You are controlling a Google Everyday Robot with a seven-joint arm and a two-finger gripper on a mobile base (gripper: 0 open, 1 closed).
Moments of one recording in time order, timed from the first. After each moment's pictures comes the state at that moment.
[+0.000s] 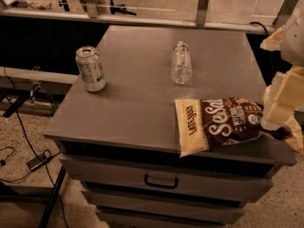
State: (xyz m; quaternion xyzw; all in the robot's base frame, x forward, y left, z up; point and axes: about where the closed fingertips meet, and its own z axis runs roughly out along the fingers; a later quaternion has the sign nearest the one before) arm 0.438 -0.216 0.977 -0.60 0.78 -0.04 0.16
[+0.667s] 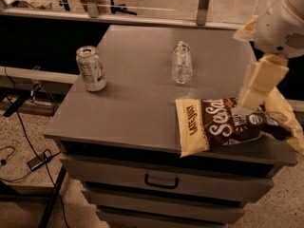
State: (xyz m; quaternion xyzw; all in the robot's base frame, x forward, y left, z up) arm 0.469 -0.180 0.980 -0.64 0.75 -0.01 0.19
